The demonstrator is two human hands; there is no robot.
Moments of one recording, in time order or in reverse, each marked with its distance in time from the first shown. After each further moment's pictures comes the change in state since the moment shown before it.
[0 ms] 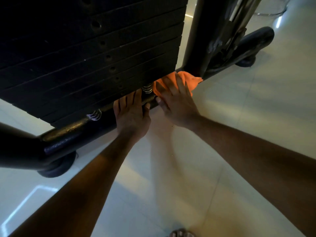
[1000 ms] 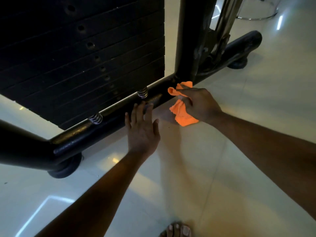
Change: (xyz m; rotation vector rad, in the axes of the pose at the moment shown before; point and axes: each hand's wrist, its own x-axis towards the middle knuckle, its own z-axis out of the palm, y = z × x) left_hand -0.049 0.042 -0.003 0.011 -0.040 0.090; right_hand -0.041 0.058 -0.062 0.271 0.021 0.096
